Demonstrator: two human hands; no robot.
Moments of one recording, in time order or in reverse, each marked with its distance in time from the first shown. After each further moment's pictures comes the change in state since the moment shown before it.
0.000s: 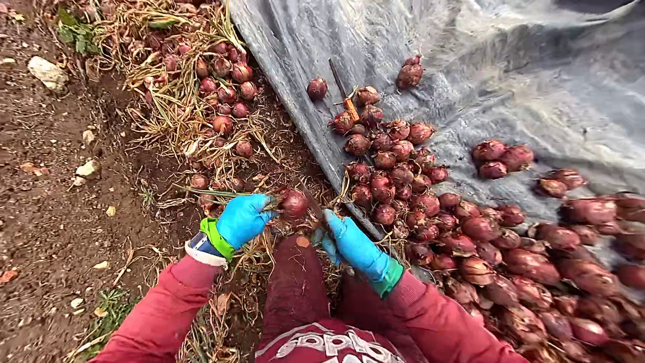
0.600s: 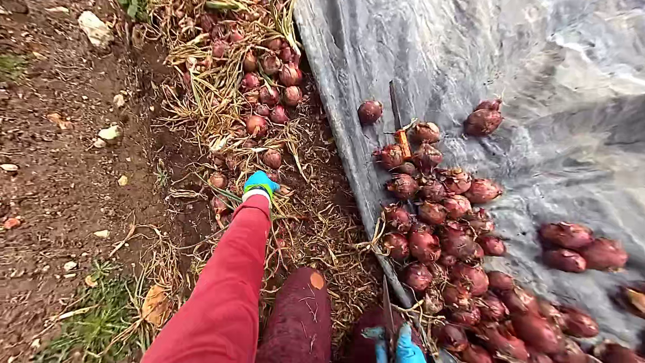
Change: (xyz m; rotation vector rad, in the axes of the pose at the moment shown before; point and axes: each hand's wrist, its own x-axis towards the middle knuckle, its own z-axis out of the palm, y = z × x) left_hand 0.190 -0.216 0.061 0.111 0.040 -0.999; right_hand -0.059 0.101 -0.023 0.215 0.379 0.379
